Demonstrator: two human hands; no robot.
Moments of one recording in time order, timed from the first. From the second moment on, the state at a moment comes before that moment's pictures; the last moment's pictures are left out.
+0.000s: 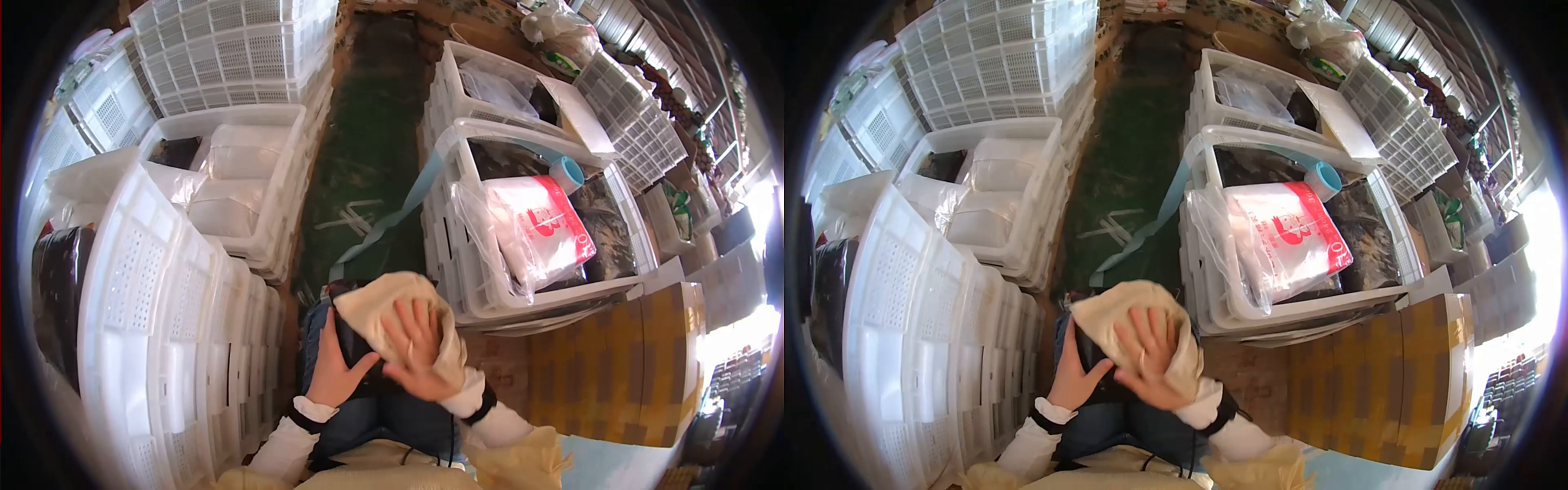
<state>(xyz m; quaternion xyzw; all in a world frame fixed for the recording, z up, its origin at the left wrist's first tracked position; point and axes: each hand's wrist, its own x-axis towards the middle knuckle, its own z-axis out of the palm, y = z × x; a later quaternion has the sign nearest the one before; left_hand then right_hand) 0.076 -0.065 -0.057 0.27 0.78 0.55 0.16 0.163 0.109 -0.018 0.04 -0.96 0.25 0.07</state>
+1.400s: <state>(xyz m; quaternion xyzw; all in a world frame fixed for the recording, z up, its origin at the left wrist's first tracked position) 0.052 -0.069 -0.067 0.21 0.59 0.72 0.30 0.199 0.063 -0.064 0.11 -0.97 0.08 0.19</state>
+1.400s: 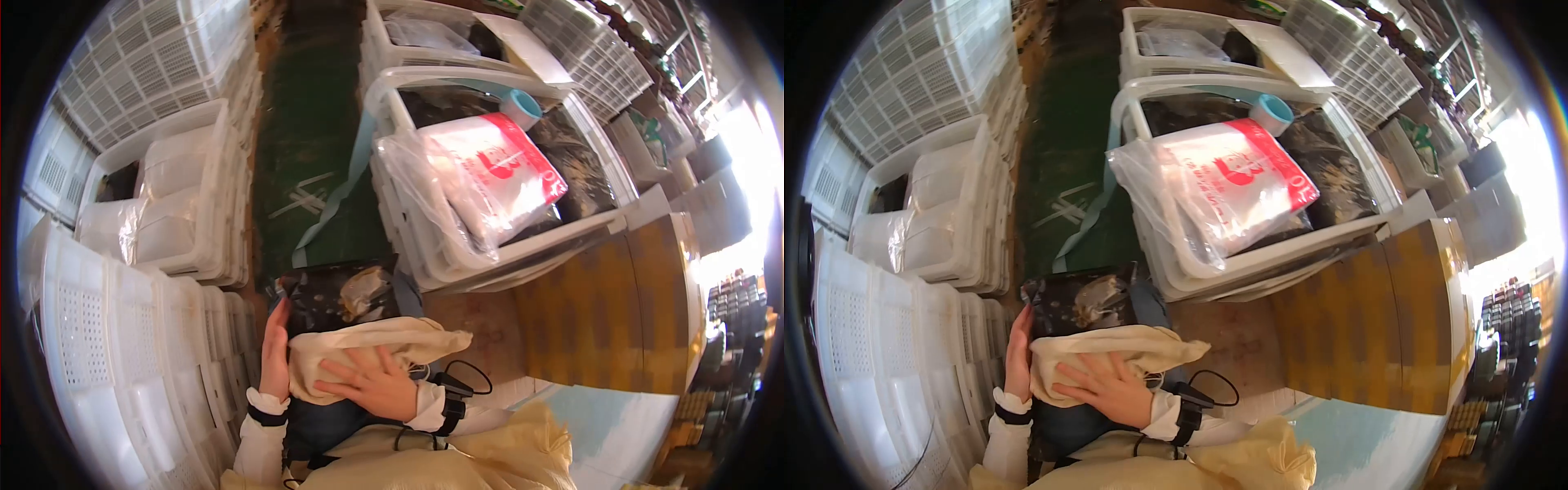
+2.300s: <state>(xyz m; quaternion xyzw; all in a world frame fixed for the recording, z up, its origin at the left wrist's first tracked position) 0.079 -0.072 -0.069 0.23 0.53 0.75 0.33 0.211 0.089 -0.080 -0.10 -0.08 0.99 -0.04</state>
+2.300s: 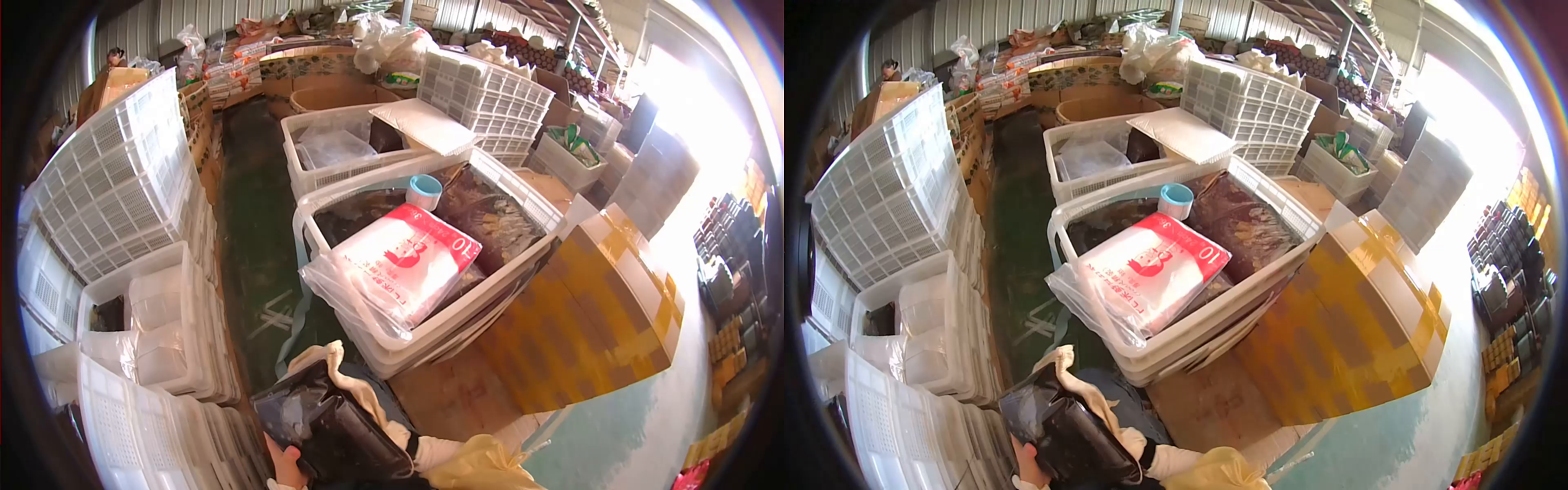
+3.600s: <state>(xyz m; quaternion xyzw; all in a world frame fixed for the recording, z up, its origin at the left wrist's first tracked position) 0.059 -0.034 -0.071 0.17 0.81 0.56 0.08 0.219 0.141 0.033 -0.32 -0.85 0.27 0.30</state>
